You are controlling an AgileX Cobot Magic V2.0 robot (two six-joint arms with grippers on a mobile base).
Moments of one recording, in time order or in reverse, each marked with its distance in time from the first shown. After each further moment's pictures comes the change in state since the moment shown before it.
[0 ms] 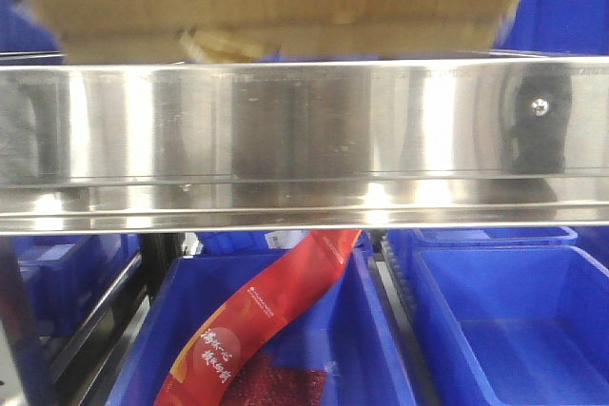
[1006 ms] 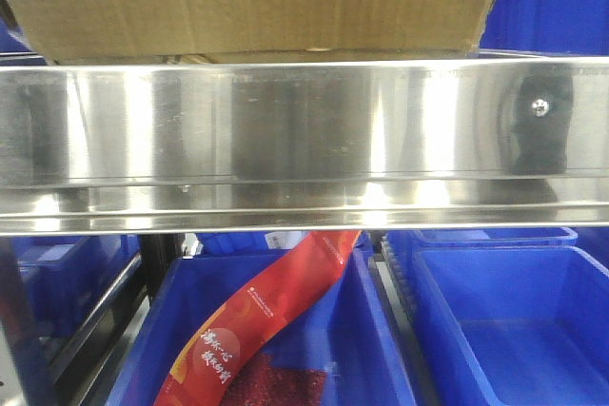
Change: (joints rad) left arm 0.045 0.121 -0.117 -0.057 0.070 0.100; right arm 0.021 0.083 -0.008 0.011 -0.123 0.011
